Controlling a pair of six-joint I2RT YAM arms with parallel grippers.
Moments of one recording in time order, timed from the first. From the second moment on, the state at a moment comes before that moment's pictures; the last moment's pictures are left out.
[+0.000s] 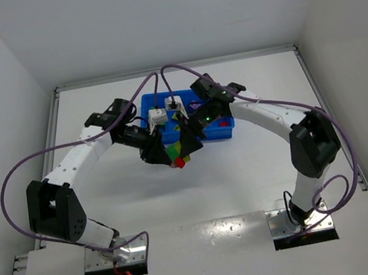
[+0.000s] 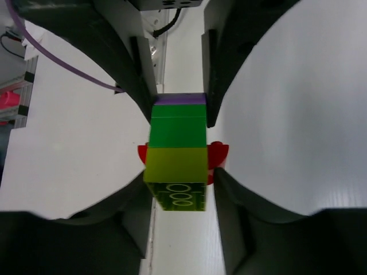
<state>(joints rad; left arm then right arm) -0.35 1.50 1.24 -0.97 1.00 0.61 0.58 1.77 1.41 -0.65 -1.06 -0.40</state>
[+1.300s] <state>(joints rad) -0.28 1.32 1.12 -0.89 0.95 0.55 0.49 1.47 0.94 -0.66 -0.86 -0.50</state>
